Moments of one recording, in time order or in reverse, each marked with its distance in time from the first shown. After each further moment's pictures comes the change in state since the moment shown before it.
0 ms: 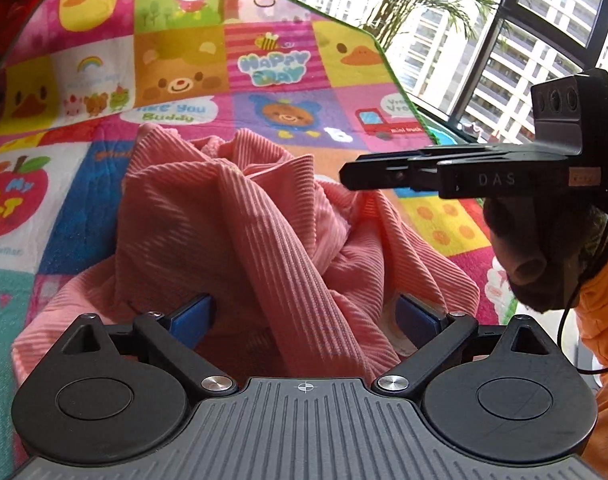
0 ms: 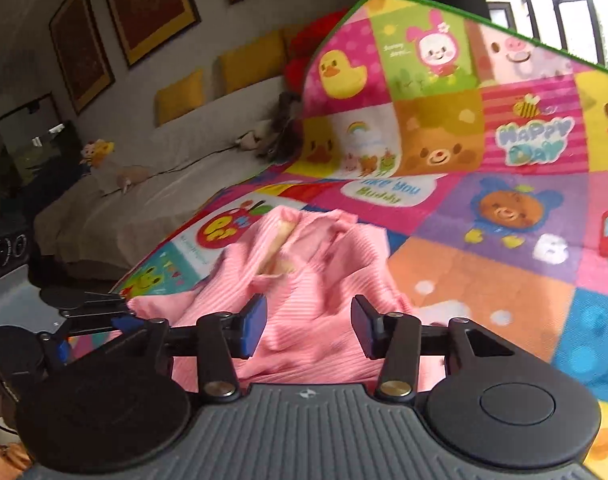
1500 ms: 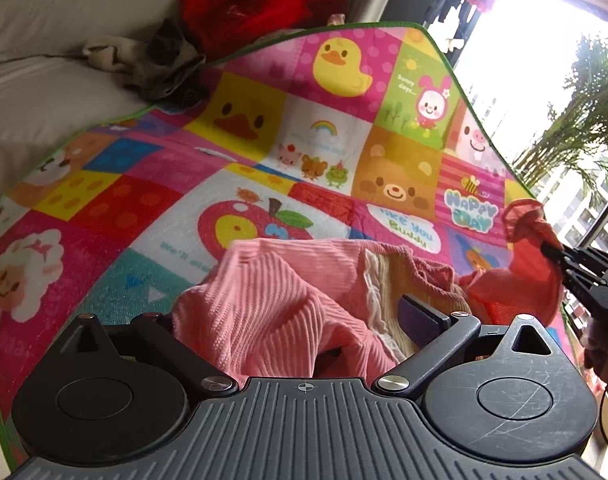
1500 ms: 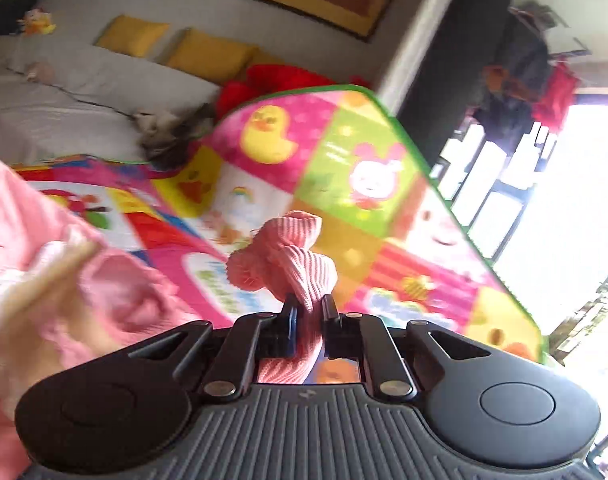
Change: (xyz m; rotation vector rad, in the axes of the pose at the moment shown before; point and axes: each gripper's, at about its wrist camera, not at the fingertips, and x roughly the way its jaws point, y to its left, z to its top) left arm -0.099 0.206 -0.001 -0.407 -0.313 0.293; right arm 0.052 -0.012 0.077 -0.555 -0.170 -0.677
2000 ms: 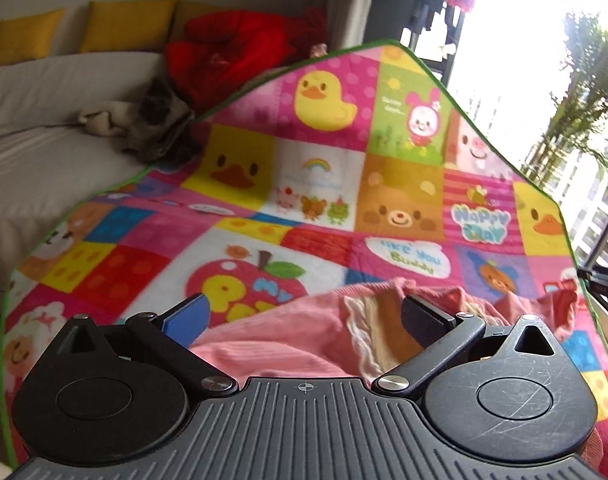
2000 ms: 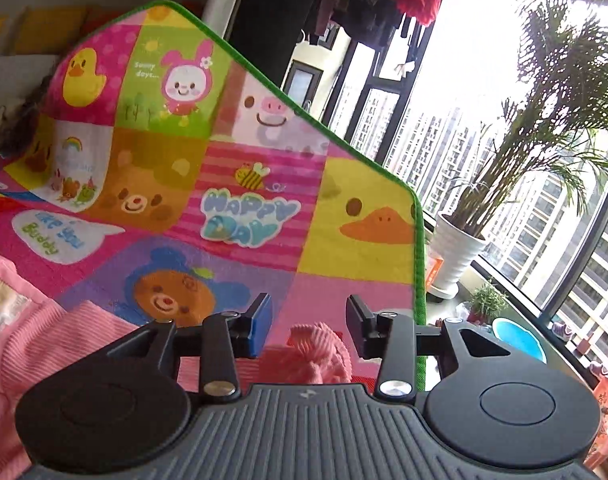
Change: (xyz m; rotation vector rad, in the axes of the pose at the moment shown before) left arm 0.019 -0.057 0.010 0.152 -0.040 0.027; right arm 0.012 -0.081 -0.053 0.283 0.180 -0.177
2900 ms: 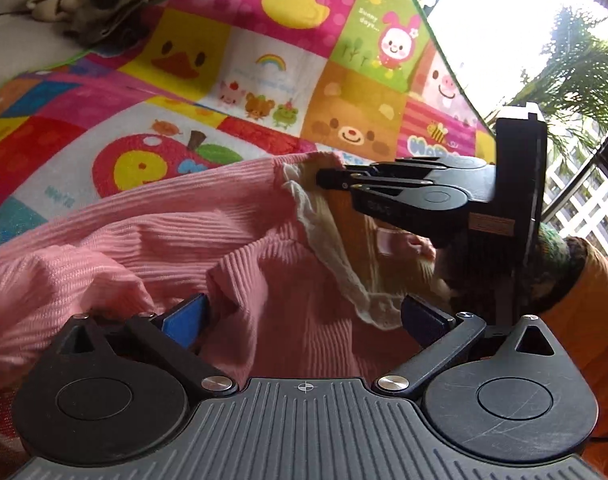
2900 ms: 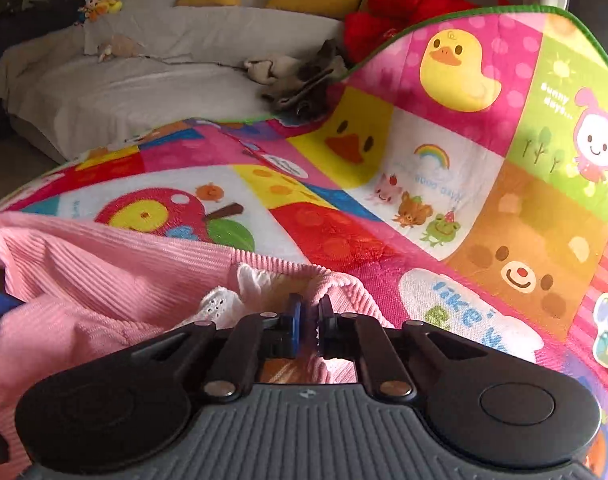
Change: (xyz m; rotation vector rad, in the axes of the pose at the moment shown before) left arm 0.058 0.019 -0.039 -0.147 0.221 -0.192; right arm 0.056 0.292 0.058 -0.312 0.120 0.660
